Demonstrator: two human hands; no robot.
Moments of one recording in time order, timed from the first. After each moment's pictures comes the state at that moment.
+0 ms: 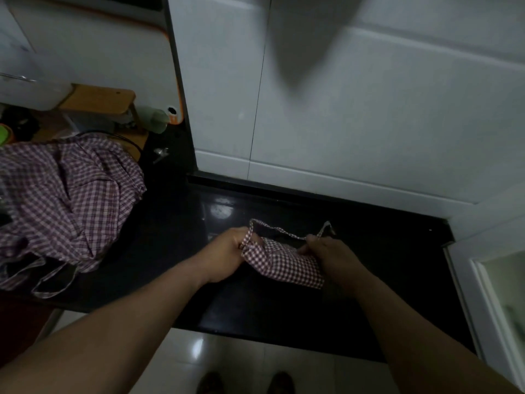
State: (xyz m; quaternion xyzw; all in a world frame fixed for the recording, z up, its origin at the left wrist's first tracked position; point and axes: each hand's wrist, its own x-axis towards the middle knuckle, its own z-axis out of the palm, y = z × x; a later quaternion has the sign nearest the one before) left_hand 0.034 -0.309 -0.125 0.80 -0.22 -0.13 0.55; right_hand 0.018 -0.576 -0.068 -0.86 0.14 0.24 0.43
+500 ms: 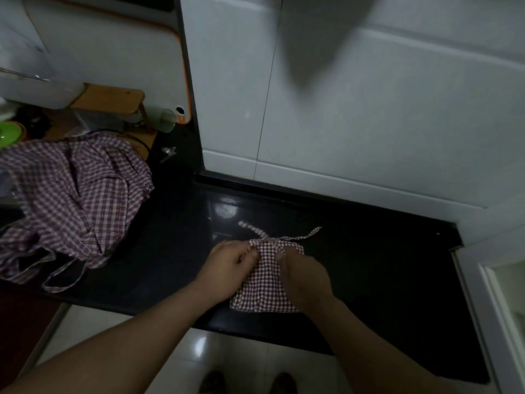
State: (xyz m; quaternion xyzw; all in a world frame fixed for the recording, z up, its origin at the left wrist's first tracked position) left_hand -0.004 -0.308 -0.134 0.89 -0.12 -0.06 0.43; right_hand -0.015 -0.511 -0.106 -0.99 -0.10 0.05 0.11
